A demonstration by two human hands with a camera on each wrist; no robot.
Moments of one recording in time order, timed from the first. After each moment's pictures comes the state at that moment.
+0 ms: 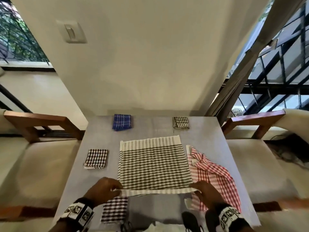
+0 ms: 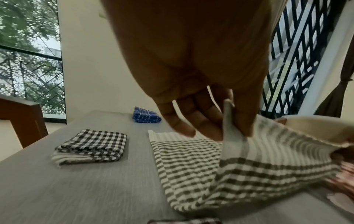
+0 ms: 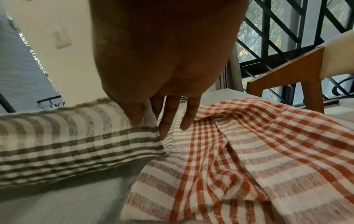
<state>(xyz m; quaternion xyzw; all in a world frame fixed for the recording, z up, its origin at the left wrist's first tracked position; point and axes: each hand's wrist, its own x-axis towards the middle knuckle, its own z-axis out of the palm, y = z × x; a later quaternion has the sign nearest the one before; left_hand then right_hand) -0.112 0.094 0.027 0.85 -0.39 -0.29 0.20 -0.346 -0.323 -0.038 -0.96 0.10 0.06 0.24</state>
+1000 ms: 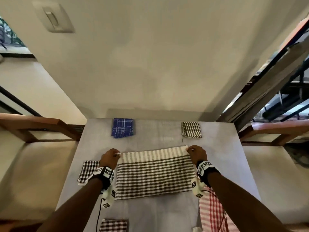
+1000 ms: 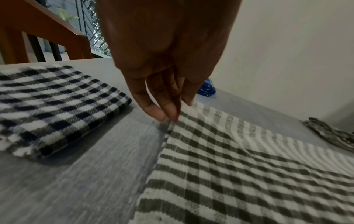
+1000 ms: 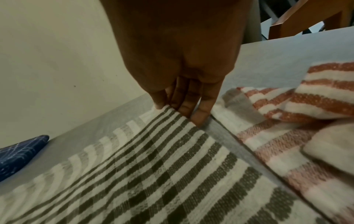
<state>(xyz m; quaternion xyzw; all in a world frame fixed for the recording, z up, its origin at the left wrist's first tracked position) 0.074 0.006 -0.083 0.93 0.01 -0.22 0.30 -0.081 -0.393 -0.085 -0.86 0.38 0.07 0.35</state>
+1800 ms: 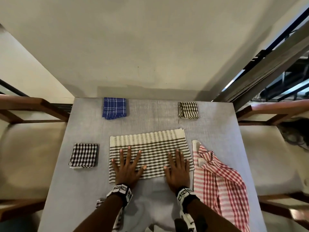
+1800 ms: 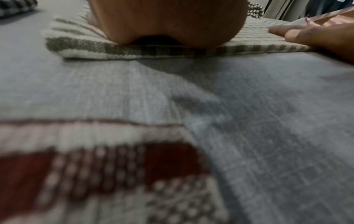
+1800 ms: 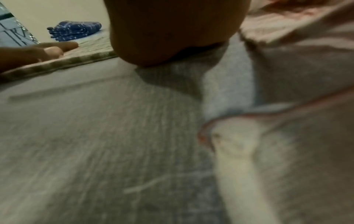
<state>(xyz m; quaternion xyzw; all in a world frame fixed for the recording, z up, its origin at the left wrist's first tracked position) -0.083 -0.041 -0.122 0.96 -0.22 -0.18 0.03 -0.201 -0.255 -0.129 -0.97 0.20 0.04 0.15</state>
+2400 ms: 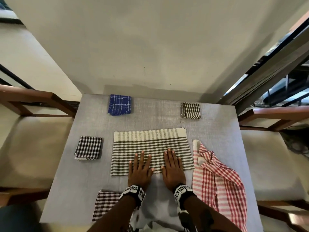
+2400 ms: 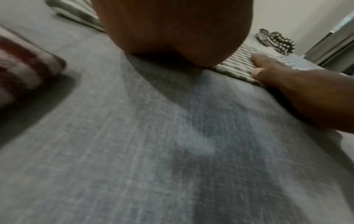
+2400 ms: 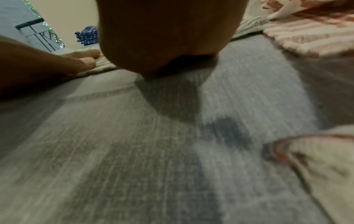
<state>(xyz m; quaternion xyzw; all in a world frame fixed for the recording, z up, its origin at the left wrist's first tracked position) -0.135 -0.071 -0.120 0.94 -0.20 -0.25 0.09 -0.202 -0.243 -0.131 -0.98 0.13 0.10 0.14</state>
